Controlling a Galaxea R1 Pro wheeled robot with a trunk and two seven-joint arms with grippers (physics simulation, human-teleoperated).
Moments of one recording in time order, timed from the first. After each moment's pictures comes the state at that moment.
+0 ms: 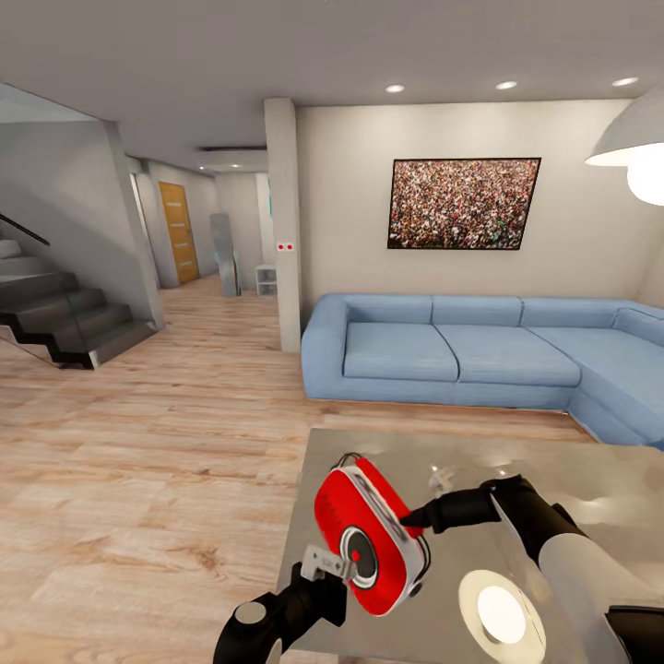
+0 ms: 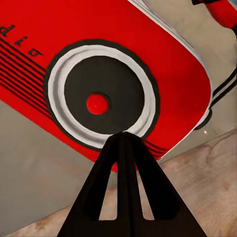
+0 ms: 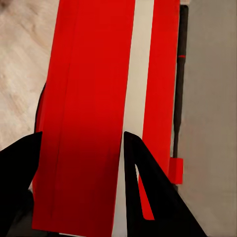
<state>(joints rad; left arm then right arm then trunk) -0.12 -0.17 -0.31 -1.27 0.00 0.45 -0.25 -0.80 -0.17 0.00 -0.43 0.28 0.39 1.12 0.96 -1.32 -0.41</state>
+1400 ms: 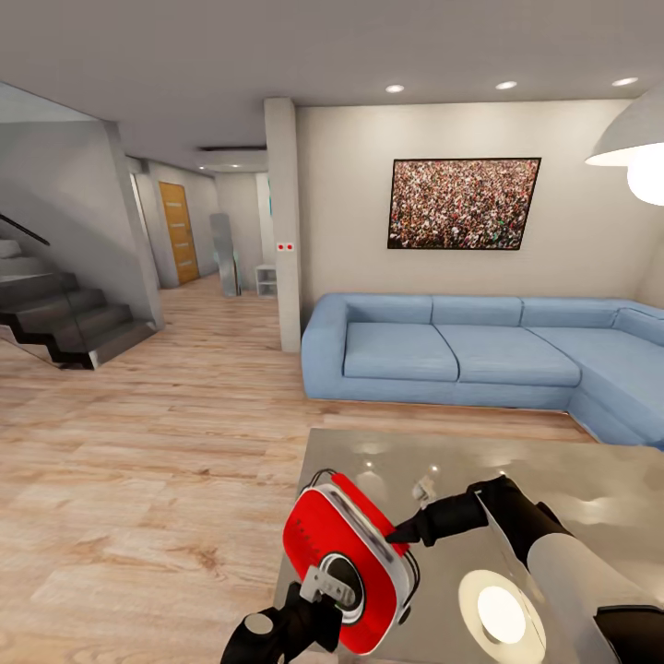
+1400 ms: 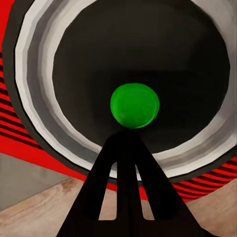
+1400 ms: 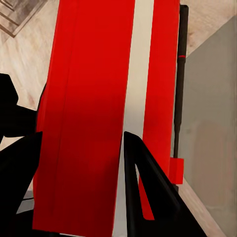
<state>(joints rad) -0.15 -0.17 -0.31 -1.10 -0.12 0.44 -0.24 -0.80 -0.14 0.08 -0.42 0.29 0.40 1.29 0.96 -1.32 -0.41</state>
